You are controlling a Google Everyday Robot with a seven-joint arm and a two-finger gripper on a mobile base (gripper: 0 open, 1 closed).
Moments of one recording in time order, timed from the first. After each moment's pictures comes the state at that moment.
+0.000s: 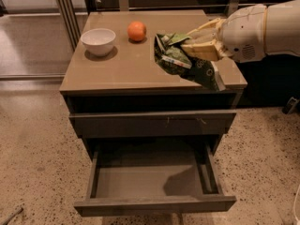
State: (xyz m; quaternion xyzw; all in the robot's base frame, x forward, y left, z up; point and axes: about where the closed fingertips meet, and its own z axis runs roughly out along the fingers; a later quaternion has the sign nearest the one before) arm 0.540 -0.097 0.996 -0.54 0.64 0.18 0.52
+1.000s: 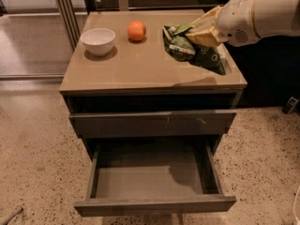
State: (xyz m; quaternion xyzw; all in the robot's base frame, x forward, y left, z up) arm 0.597 -0.122 0.995 -0.54 0.67 0.09 0.50
